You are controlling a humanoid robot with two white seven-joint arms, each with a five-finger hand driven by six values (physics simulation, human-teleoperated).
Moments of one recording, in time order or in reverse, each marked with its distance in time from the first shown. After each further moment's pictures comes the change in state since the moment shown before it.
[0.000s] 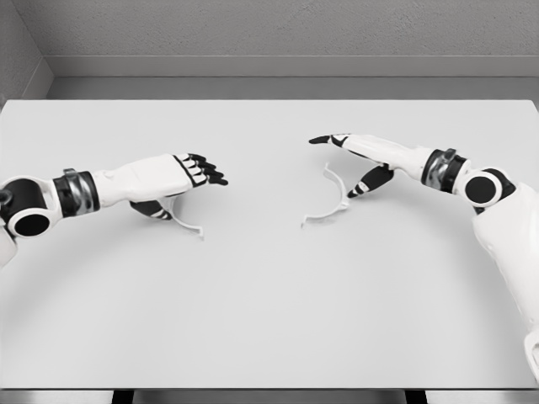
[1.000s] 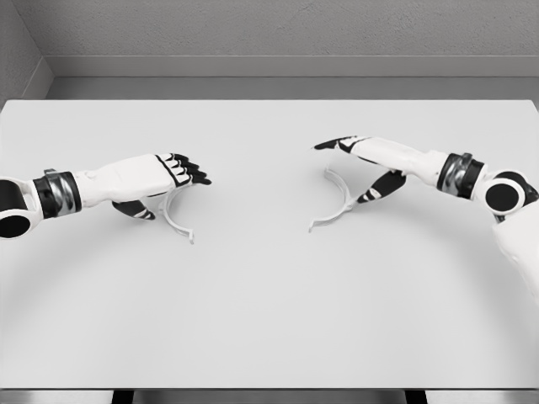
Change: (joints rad) left arm 0.009 0.059 0.007 -0.003 0.005 0.000 0.000; right arm 0.057 -0.116 0.038 -0.174 -0.083 -0.001 0.000
